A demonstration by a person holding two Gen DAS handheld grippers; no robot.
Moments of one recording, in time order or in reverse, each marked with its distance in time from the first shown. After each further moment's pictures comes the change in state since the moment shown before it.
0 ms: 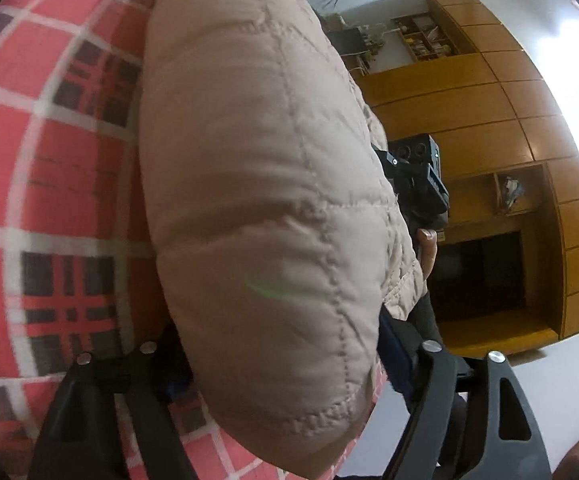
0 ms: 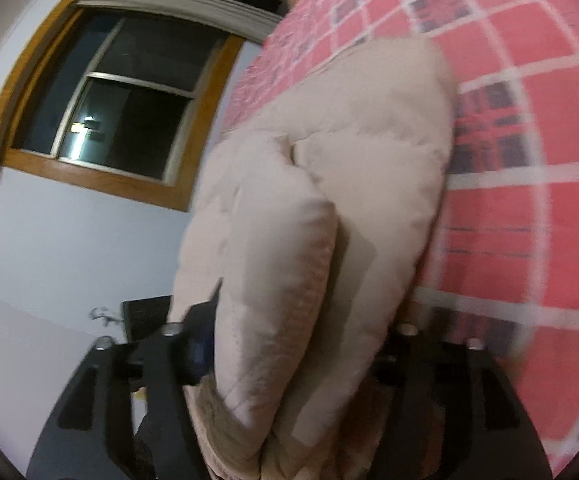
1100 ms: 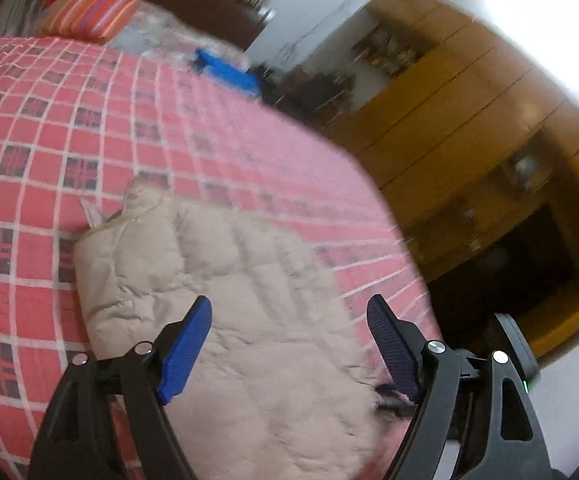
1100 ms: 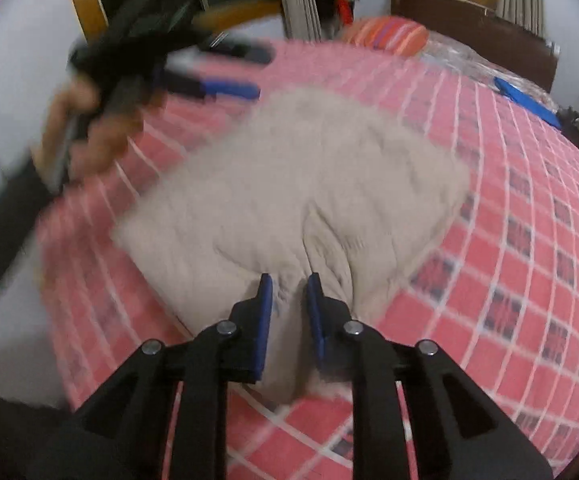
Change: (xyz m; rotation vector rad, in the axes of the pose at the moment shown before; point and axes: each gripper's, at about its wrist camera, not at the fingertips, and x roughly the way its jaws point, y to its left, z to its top) left arm 0.017 -0.096 0.139 0.249 -0.152 0.251; right arm -0.012 0.139 -0.166 -0.680 0.006 -0.666
